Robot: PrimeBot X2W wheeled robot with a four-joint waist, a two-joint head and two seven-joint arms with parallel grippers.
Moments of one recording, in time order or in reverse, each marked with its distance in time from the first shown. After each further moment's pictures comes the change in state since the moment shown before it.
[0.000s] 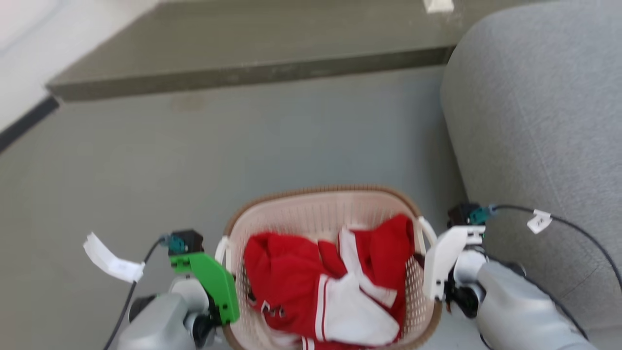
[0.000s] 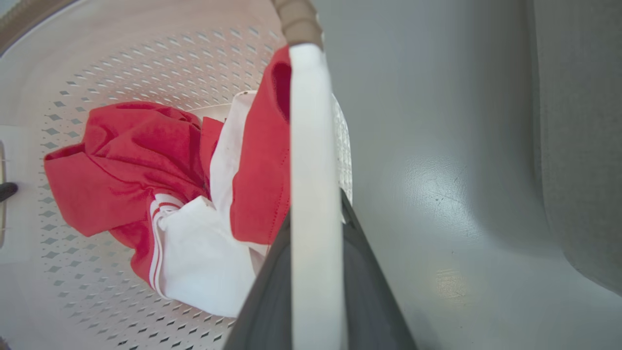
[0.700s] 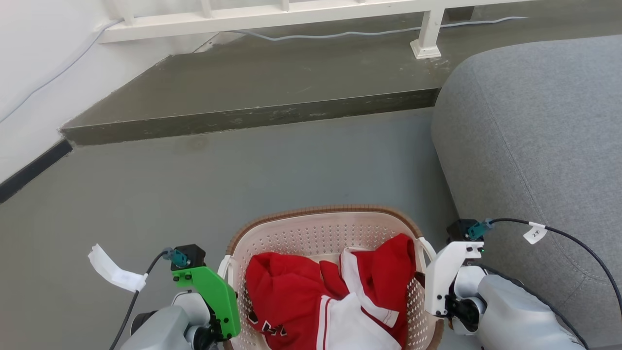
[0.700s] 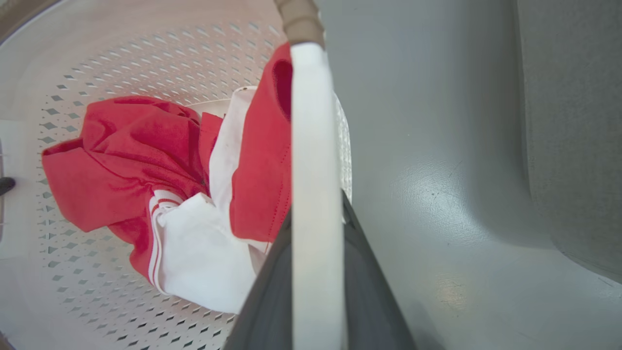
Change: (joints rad) left arm 0.039 0.002 -0.027 0.001 -0.041 0.000 0.035; right arm 0.041 0.000 0.039 -0.001 0.042 -0.007 0.048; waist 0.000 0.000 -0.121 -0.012
